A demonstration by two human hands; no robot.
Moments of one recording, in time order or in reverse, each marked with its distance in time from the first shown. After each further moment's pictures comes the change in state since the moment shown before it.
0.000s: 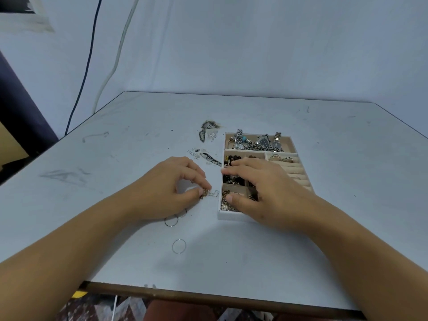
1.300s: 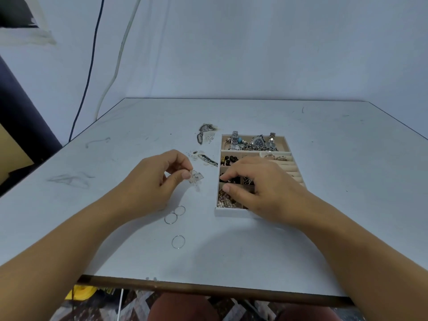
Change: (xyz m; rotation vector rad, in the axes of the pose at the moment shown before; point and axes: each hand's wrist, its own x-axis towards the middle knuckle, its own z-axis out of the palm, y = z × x) left_hand -0.014 0.016 -0.014 -0.078 0.206 -0.080; right_hand -0.003 -0.007 -0.007 0.155 0.108 -0.036
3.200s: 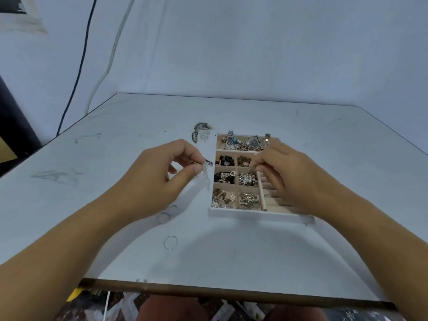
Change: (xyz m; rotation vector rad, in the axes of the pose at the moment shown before) left_hand 0.000 0.032 0.001 -0.076 0.072 0.113; right_hand -0.009 0.029 -0.036 -0.256 0.124 -0.129
